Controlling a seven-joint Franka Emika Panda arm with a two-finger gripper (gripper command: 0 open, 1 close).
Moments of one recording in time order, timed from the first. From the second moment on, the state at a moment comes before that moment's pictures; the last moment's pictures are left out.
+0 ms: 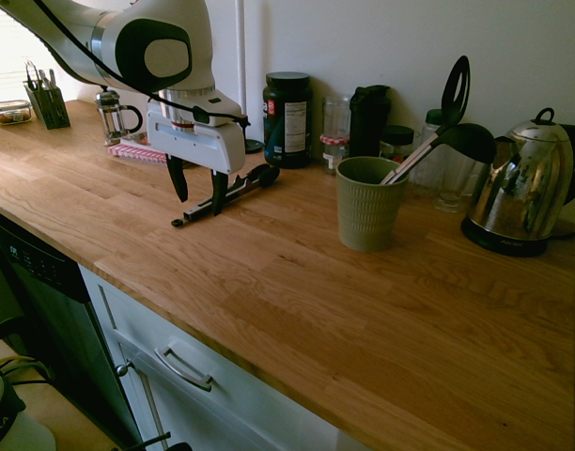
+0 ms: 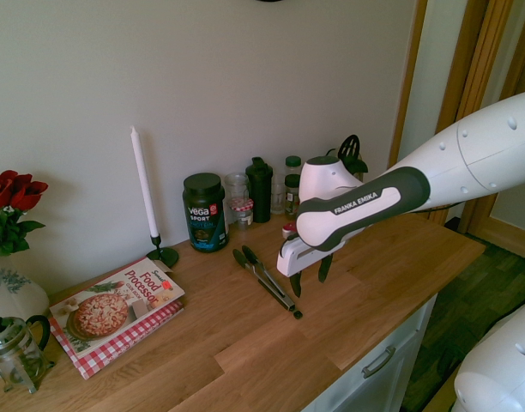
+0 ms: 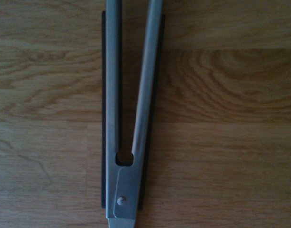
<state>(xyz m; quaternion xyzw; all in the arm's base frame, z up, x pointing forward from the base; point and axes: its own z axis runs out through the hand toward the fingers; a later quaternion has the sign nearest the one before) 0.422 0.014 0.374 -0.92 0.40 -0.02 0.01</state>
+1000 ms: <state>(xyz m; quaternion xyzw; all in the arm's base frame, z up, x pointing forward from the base) 0.568 0.107 0.393 -0.90 0.42 -0.08 0.01</state>
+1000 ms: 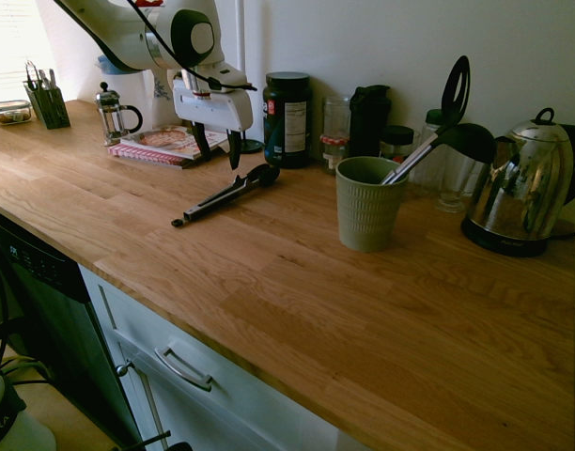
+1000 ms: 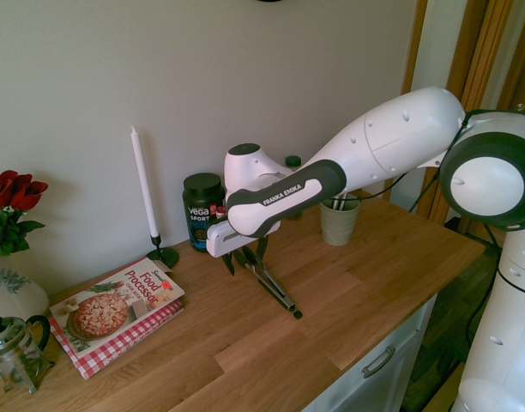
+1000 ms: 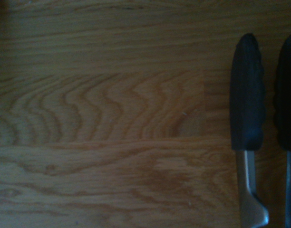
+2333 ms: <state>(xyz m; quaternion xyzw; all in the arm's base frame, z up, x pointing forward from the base) 0.588 0.091 0.334 -0.89 0.45 -0.07 0.03</state>
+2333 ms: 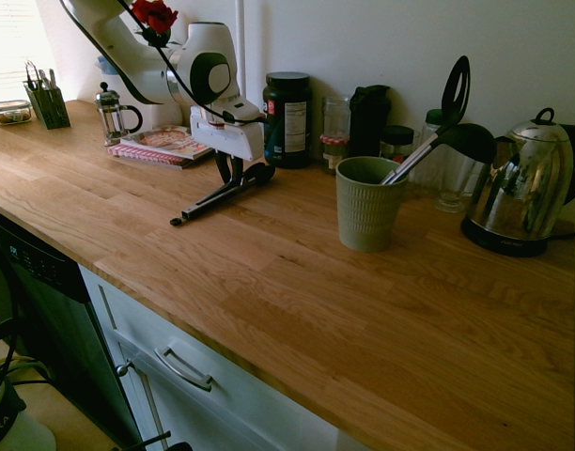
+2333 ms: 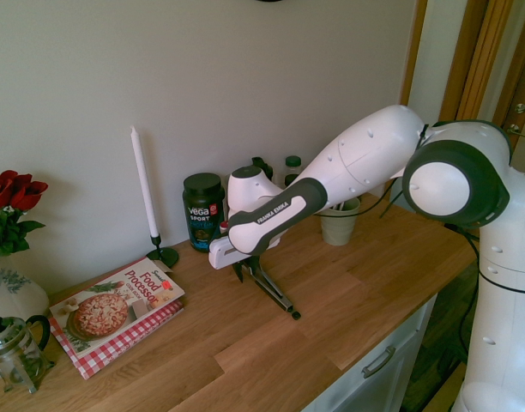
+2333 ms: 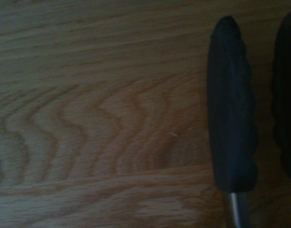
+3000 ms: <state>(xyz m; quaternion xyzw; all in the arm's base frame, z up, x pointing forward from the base) 0.580 0.089 0.385 -0.88 0.46 -0.09 0.04</state>
